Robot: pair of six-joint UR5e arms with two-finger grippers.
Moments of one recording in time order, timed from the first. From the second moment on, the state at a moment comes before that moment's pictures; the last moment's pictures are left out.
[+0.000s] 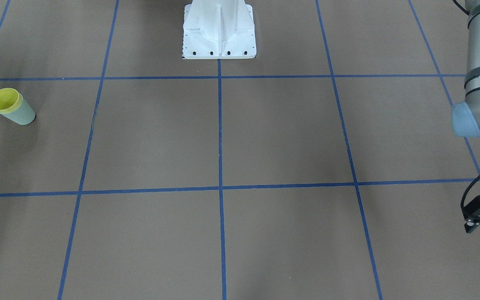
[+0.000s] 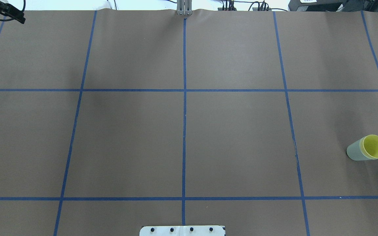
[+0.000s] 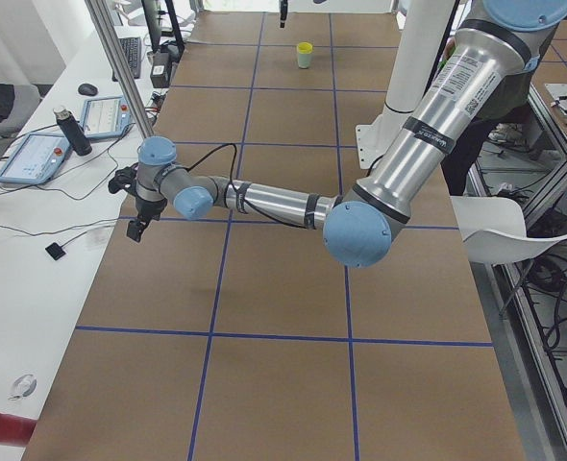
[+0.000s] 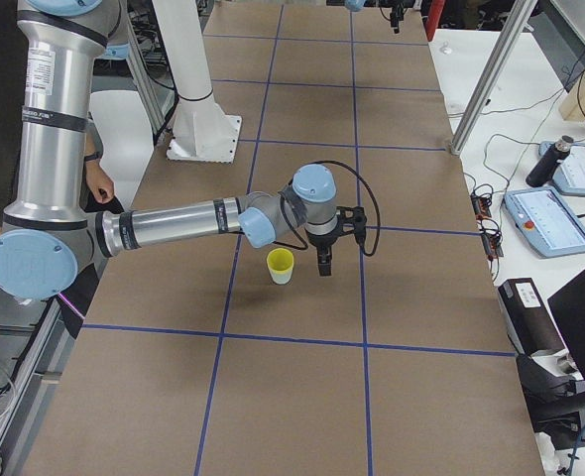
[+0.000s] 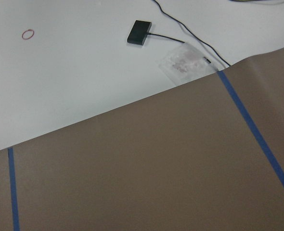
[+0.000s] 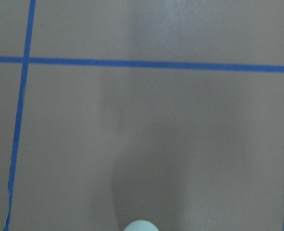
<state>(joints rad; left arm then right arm) -1.29 -2.11 -1.17 -2.03 -2.15 -0.30 1.31 -1.68 1.84 -1.23 2.29 0.52</state>
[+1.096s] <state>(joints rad) -1.45 -1.60 -1.67 -1.83 -2.28 -0.11 1.42 -1.57 1.68 -1.28 2.31 0.47</state>
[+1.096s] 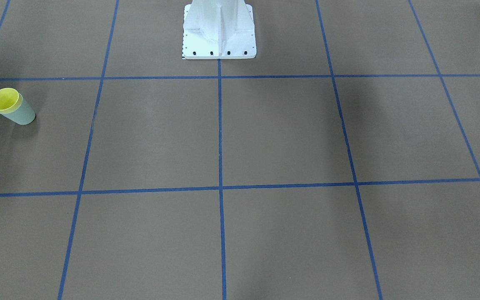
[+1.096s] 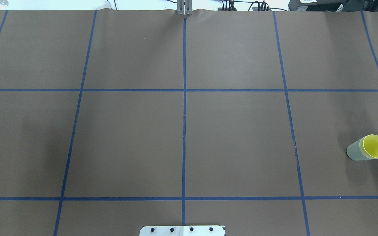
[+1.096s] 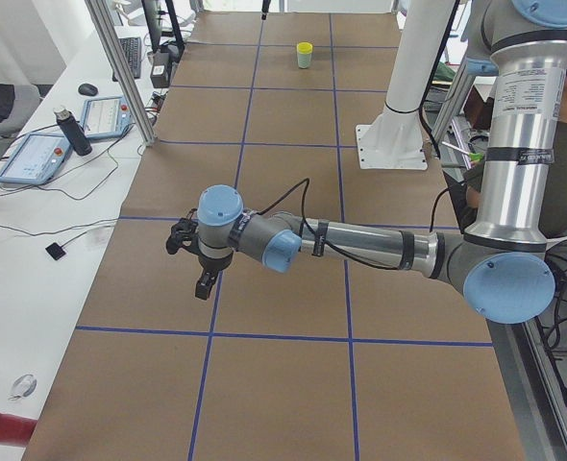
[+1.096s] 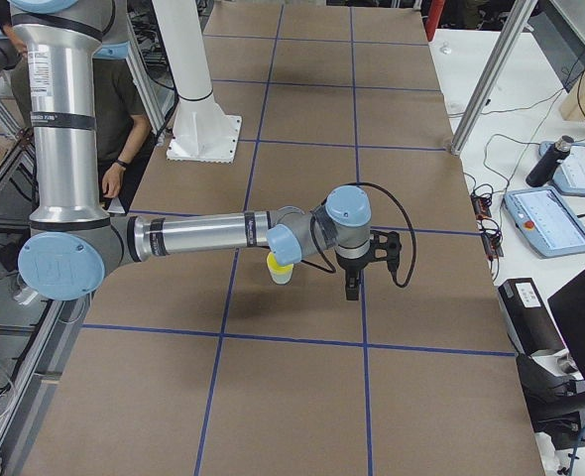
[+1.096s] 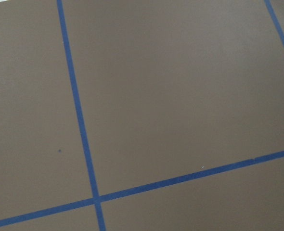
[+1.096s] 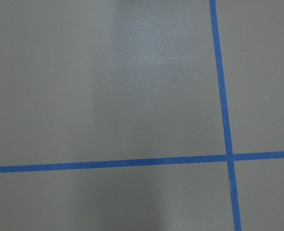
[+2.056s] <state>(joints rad) -1.45 -1.51 -1.75 -1.64 -2.32 -0.09 1.46 -1.56 1.69 -1.58 2.37 0.21</state>
